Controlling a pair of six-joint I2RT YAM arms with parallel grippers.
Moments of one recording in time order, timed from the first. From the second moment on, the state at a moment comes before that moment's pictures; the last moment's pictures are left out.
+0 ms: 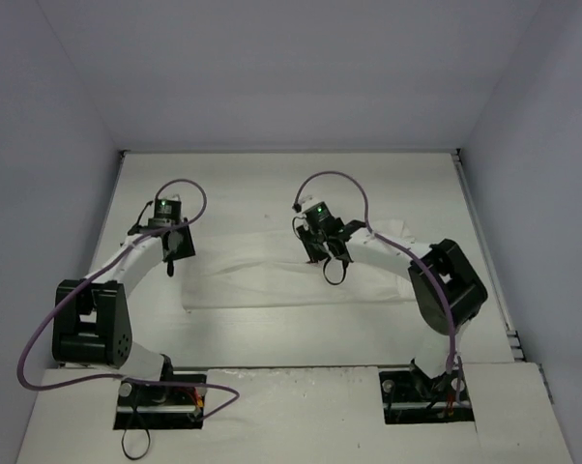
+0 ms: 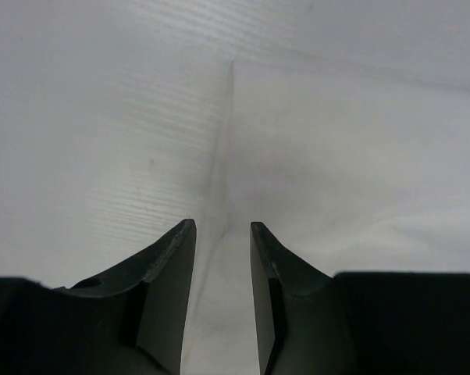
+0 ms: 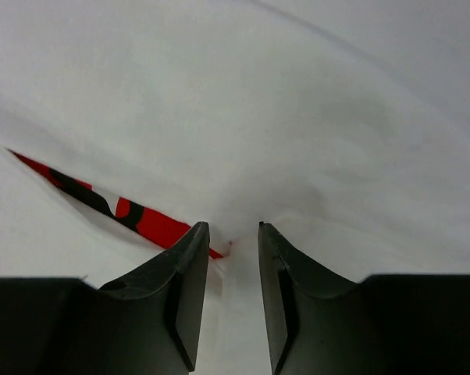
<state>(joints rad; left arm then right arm) -0.09 1.46 0.92 -0.45 -0.12 -0.31 0.66 1.76 1.09 -0.26 0.14 0.11</state>
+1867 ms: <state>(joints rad) -0.56 1.22 0.95 -0.59 -0.01 -0.41 0.35 2.42 2.14 -0.46 0.28 0.05</state>
